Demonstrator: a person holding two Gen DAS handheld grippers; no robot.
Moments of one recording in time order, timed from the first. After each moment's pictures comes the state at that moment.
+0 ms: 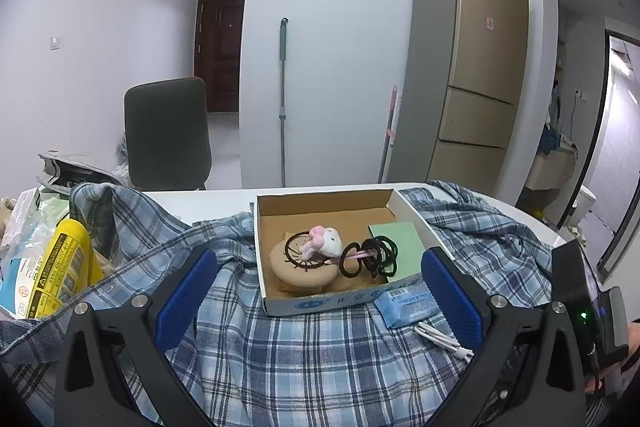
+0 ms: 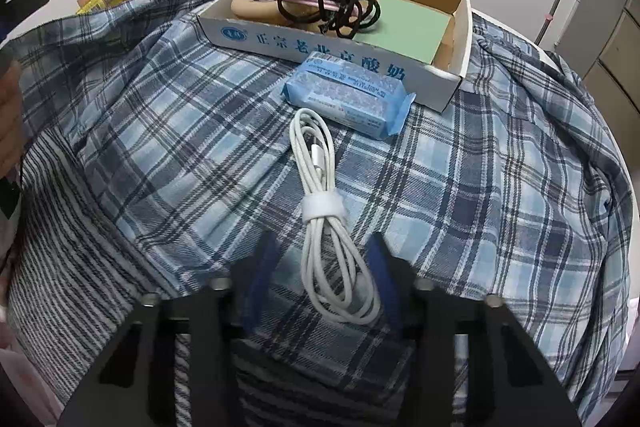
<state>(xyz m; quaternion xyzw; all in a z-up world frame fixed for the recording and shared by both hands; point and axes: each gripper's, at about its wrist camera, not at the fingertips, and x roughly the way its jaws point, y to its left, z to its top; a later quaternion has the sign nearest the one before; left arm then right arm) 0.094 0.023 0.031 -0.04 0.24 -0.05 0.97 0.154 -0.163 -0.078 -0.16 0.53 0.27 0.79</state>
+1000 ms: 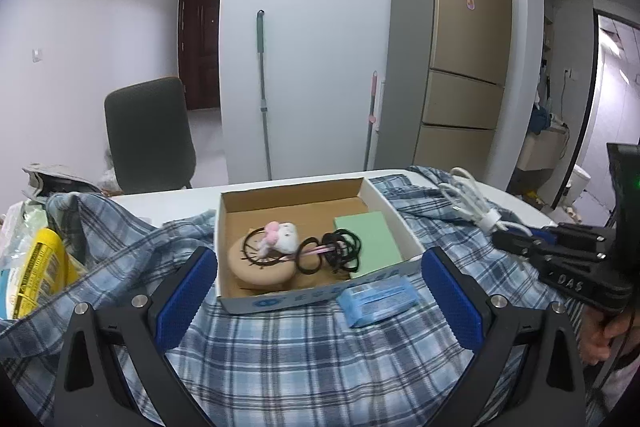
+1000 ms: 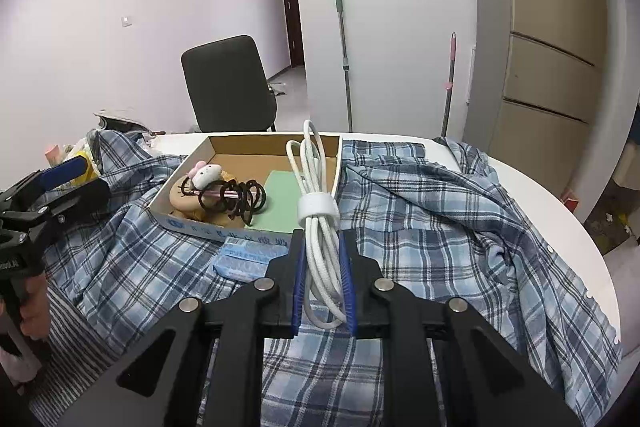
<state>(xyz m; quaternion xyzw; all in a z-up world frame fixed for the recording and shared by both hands) 0.103 -0.023 0.034 -0.02 0.26 -0.07 0.96 0.163 -0.219 0.012 -0.03 0.33 0.17 0.93</state>
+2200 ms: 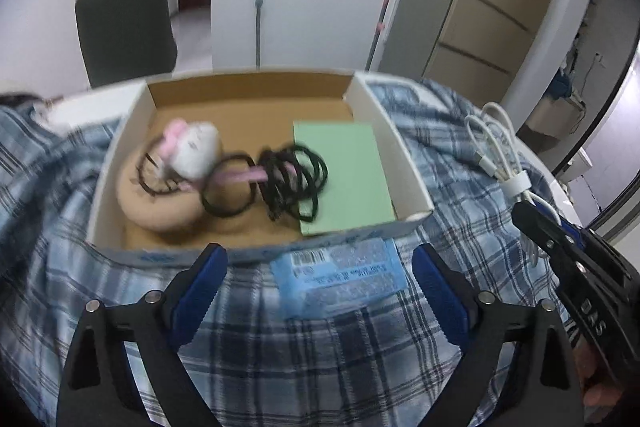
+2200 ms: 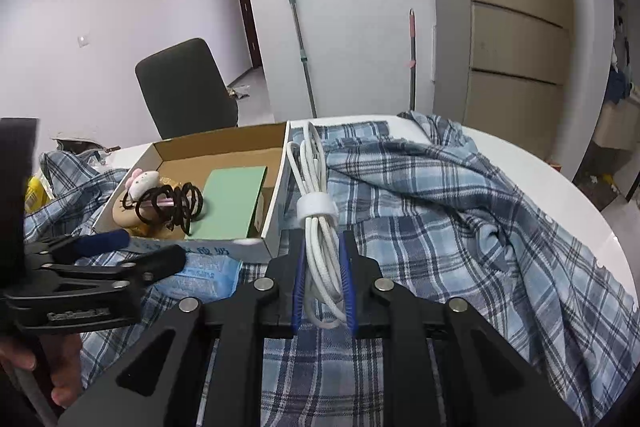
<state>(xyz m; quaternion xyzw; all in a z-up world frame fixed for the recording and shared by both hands) 0.200 -0.080 -0.051 -0.07 0.45 -0.07 0.89 0.197 -0.240 -0.028 0.01 0.35 0.11 0.93</state>
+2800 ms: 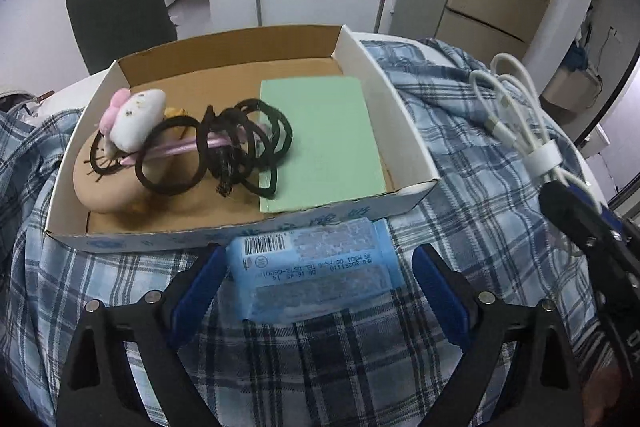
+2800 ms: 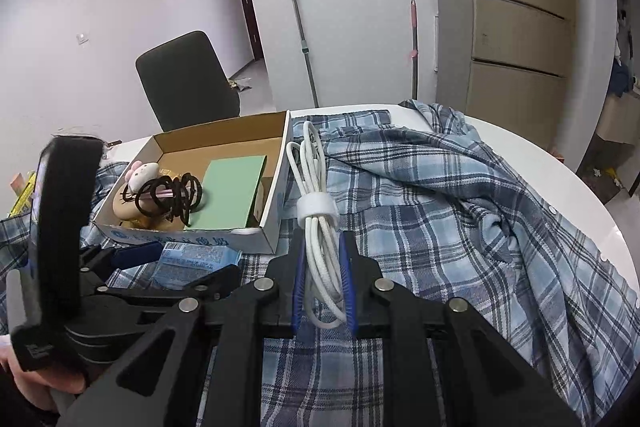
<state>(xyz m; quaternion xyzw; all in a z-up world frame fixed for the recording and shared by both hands) 0.212 -0.114 -0.081 -0.03 0.48 -0.04 0.88 0.198 -0.242 -0.033 0.02 0.36 0.11 0.92</state>
